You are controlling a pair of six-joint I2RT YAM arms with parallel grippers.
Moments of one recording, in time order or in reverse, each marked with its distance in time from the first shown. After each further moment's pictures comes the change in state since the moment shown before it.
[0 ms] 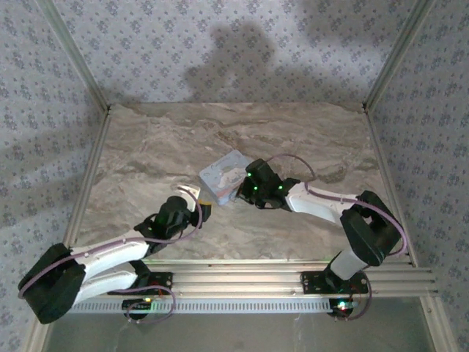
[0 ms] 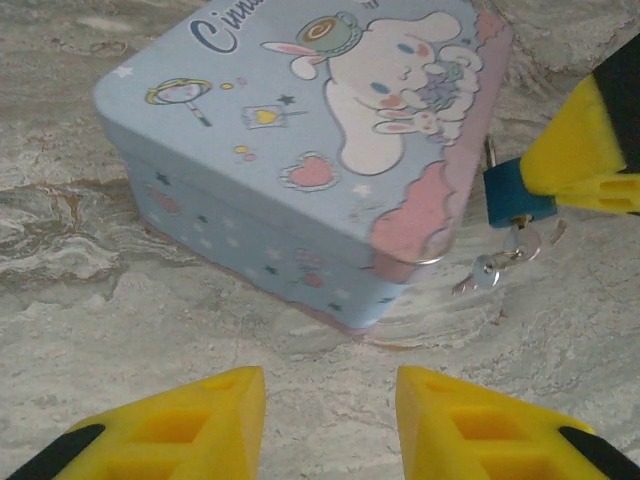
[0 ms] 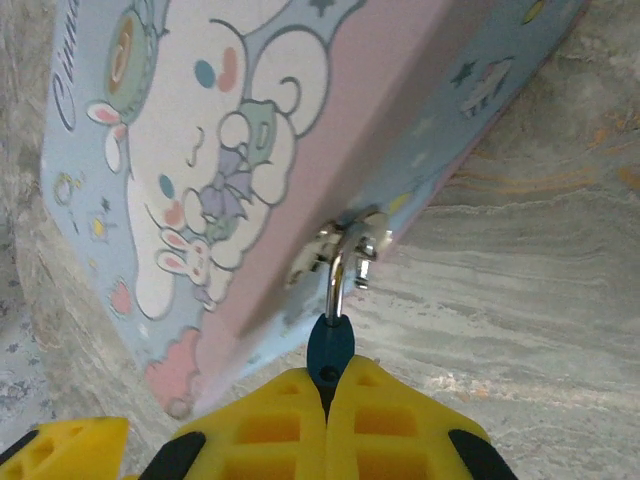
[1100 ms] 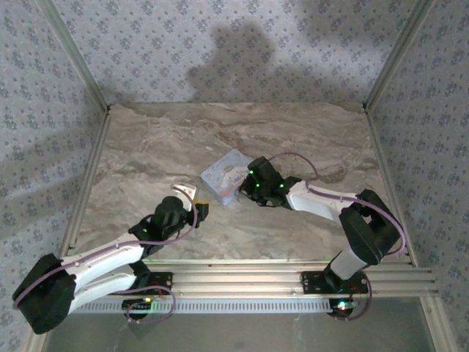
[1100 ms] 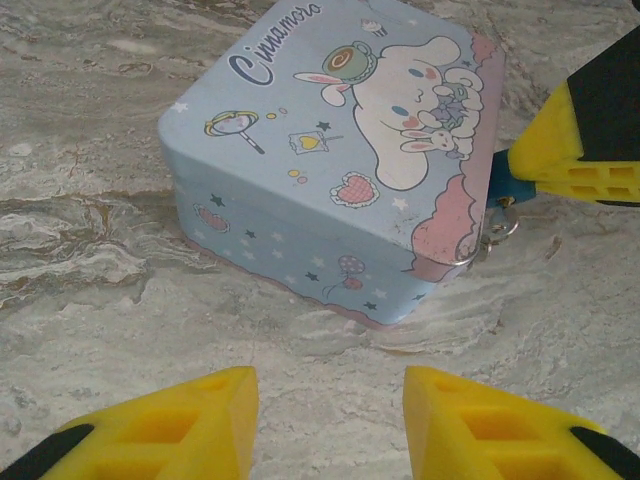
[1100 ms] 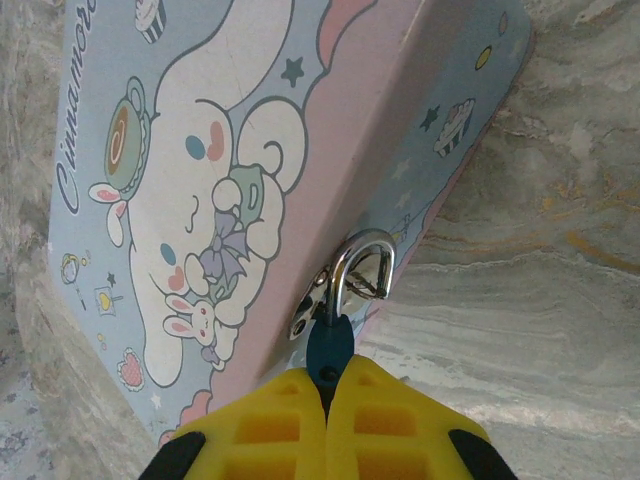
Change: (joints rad) left arm 0.013 -0.101 0.000 -0.074 -0.012 -0.003; right arm -0.026 0.013 0.000 0.024 0.046 0.018
